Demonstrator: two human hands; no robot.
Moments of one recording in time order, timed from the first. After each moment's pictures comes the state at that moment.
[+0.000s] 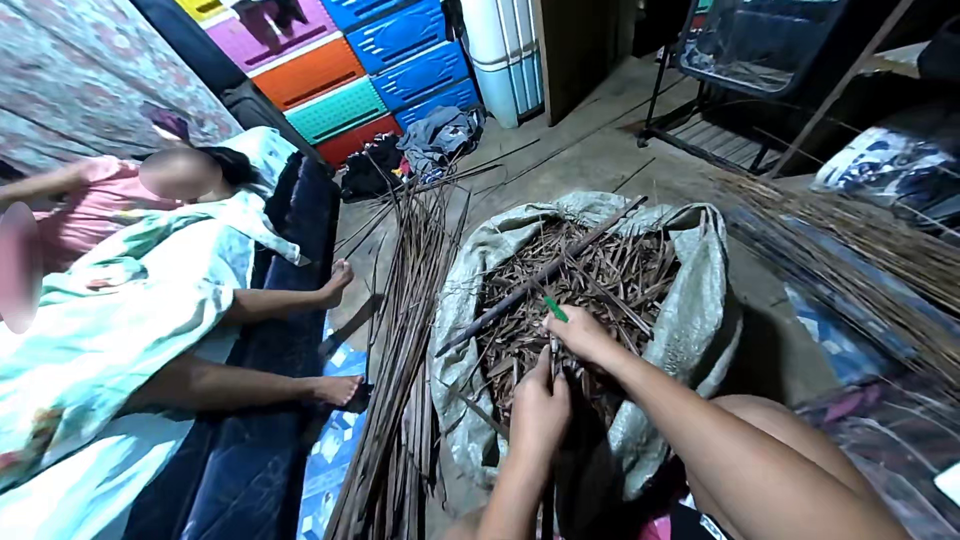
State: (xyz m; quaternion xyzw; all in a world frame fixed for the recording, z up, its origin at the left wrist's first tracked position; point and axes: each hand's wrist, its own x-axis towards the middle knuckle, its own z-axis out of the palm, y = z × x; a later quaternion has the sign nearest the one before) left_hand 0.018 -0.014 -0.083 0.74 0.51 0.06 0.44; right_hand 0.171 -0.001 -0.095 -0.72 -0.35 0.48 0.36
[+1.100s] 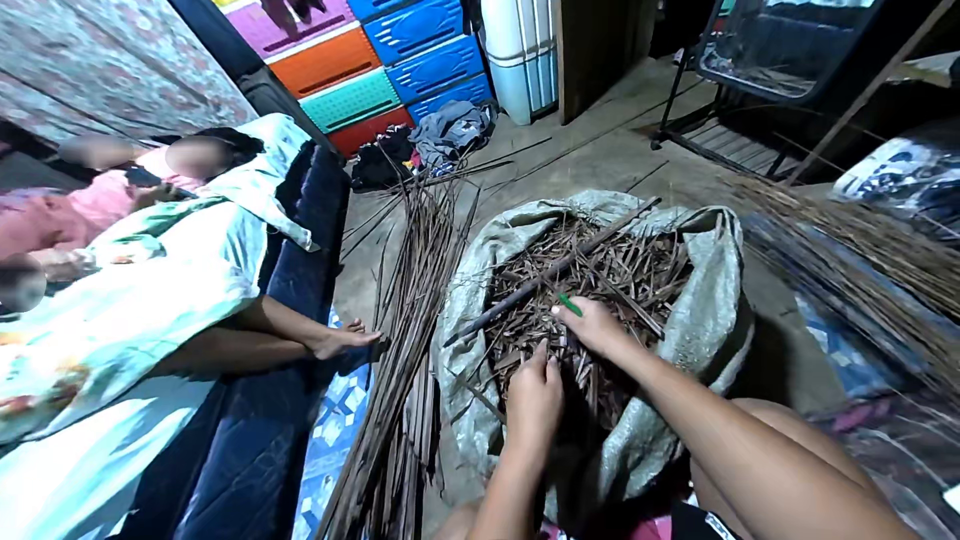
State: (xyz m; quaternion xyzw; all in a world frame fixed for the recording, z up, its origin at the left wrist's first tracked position) left_hand 0.010 -0.006 -0.082 0.74 0.53 0.08 0.41; right_hand 0.174 -0.003 -0.093 -0.75 -0.40 0.42 0.31
